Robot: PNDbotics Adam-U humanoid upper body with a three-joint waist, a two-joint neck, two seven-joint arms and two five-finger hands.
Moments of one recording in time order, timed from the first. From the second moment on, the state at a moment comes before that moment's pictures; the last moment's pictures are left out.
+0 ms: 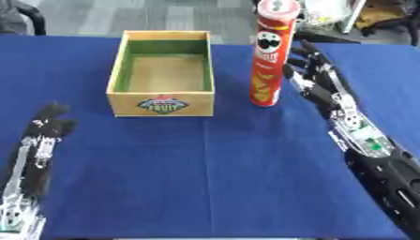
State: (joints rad) left arm -0.16 0.23 -0.04 -1.62 0.06 -0.20 -0.01; right arm -0.61 -0.39 0.23 -1.14 -0.32 -0.35 -0.04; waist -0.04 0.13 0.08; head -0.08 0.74
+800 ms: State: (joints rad) left arm -0.16 0.23 -0.04 -1.62 0.06 -0.20 -0.01; right arm -0.65 -0.39 0.22 -1.08 -0.26 -0.34 -0.06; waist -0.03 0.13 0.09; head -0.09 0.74
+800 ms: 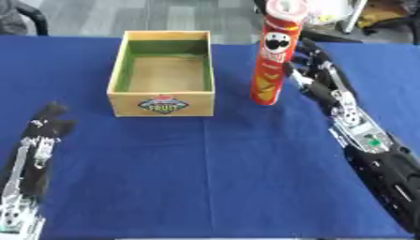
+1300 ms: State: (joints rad) left arm -0.17 0.23 -0.04 -1.62 0.06 -0.20 -0.01; right arm -0.69 -0.39 0.20 -1.04 -0.23 -0.34 -0.06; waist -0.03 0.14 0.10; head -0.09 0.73
